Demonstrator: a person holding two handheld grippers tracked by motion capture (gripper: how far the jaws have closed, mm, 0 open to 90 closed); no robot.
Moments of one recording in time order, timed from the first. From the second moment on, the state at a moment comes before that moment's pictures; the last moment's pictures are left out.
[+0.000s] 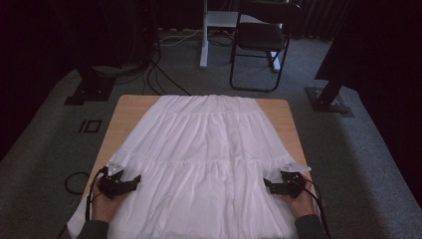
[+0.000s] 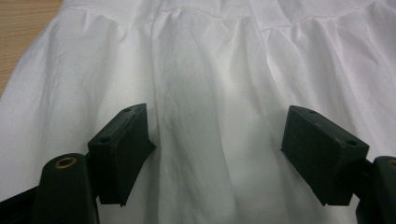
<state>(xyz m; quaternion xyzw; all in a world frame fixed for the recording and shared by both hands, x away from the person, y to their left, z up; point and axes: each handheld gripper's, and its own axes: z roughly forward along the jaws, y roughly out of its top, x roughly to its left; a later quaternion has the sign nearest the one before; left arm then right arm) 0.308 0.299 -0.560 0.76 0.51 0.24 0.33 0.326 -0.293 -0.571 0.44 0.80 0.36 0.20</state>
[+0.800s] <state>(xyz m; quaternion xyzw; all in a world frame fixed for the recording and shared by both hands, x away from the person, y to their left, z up) 0.293 0.309 -0.545 0.74 0.53 0.28 0.30 0.323 -0.293 -0.571 0.45 0.79 0.36 0.20</state>
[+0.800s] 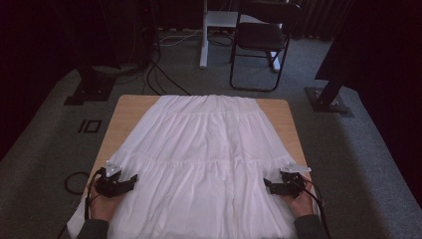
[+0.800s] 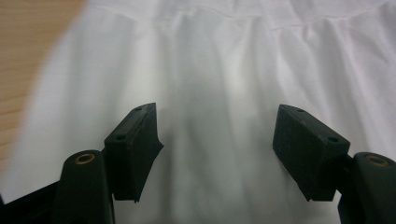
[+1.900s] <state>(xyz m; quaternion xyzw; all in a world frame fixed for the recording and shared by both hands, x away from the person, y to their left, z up) 0.261 0.373 -0.544 0.74 0.55 0.30 0.22 0.314 -0.302 -0.559 0.45 0.79 0.35 0.21</state>
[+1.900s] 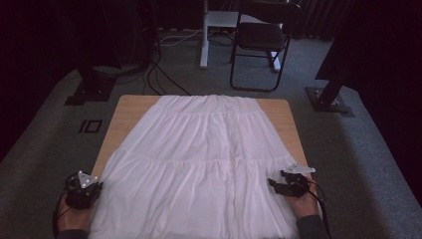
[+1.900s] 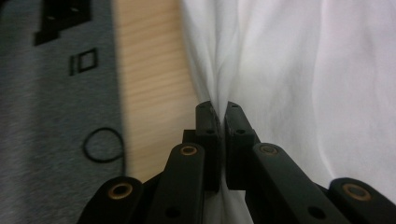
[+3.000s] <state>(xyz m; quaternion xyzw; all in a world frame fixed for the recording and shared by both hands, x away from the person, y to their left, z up) 0.252 0.374 -0.453 0.71 0.52 0.33 0.34 0.290 -0.364 -0.566 0.50 0.77 0.33 0.21</state>
